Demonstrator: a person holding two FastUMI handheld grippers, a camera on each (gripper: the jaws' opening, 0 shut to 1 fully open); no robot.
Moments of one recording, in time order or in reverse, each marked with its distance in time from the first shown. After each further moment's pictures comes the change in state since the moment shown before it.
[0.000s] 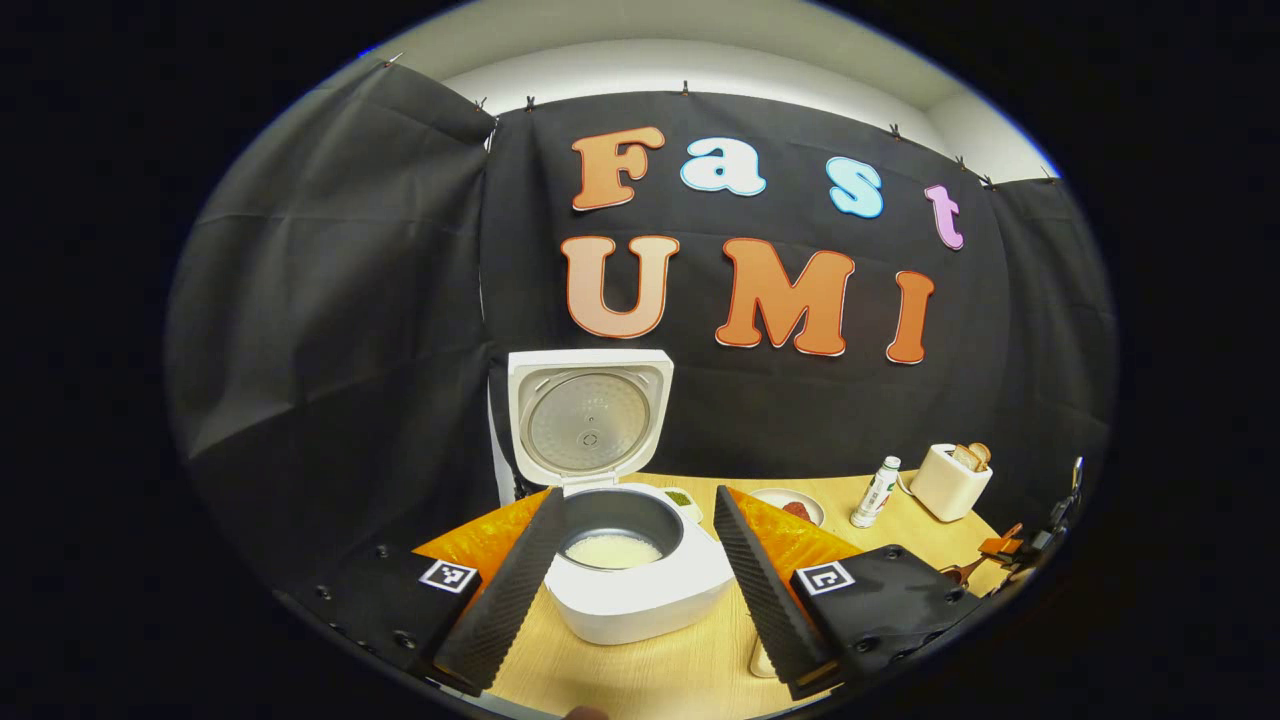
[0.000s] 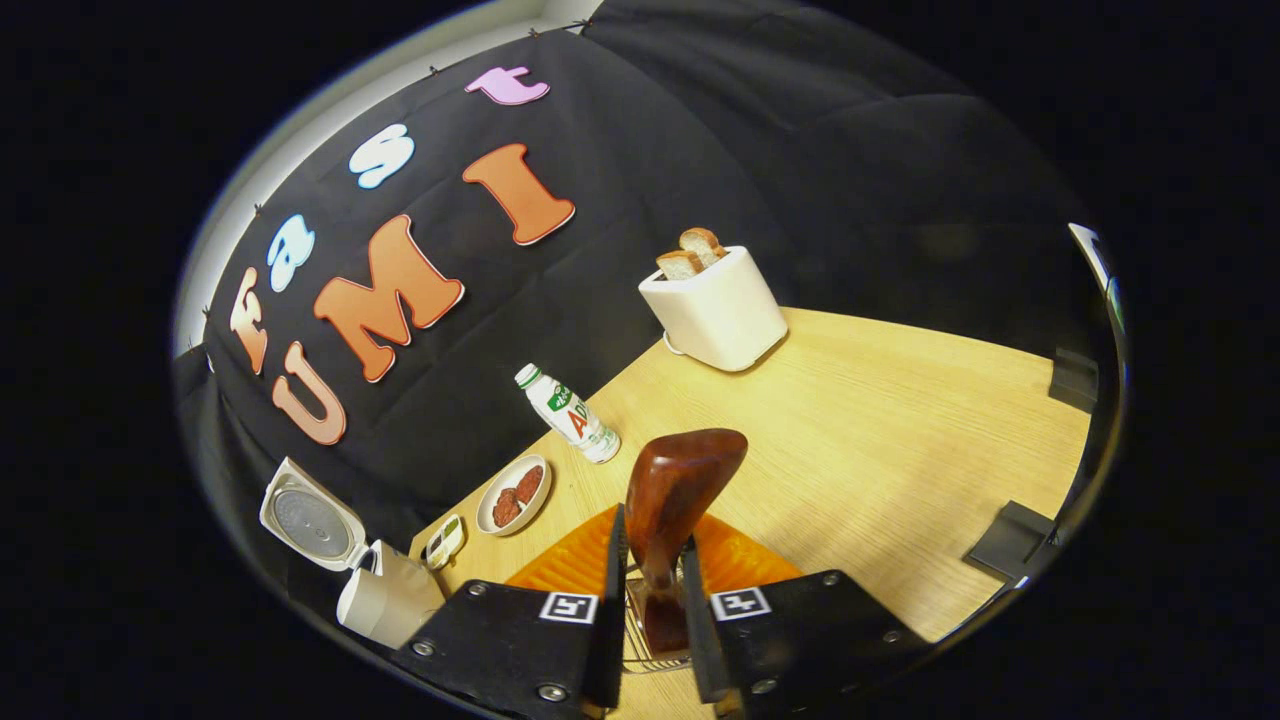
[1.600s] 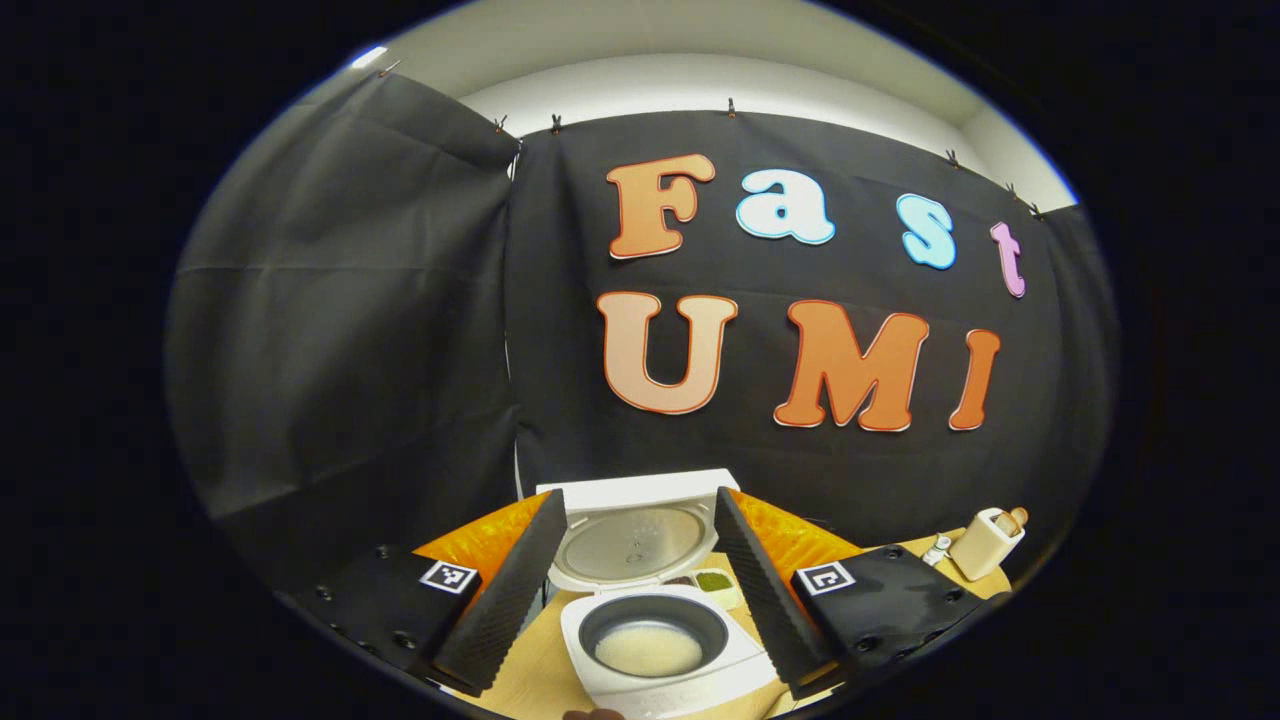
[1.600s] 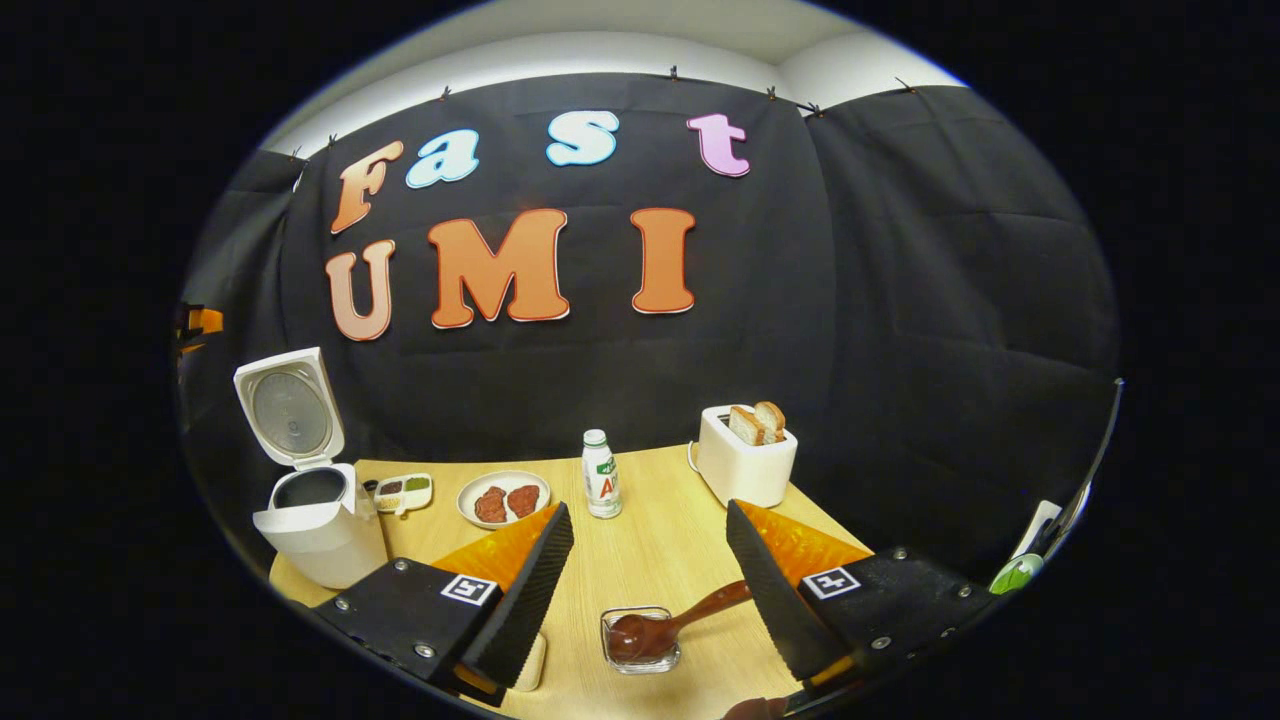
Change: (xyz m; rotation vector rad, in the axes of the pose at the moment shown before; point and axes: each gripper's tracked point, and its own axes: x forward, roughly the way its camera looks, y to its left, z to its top) left arm 0.134 0.058 0.144 -0.011 -0.098 0.123; right arm -0.102 0.118 0.096 -0.581 -0.207 -0.006
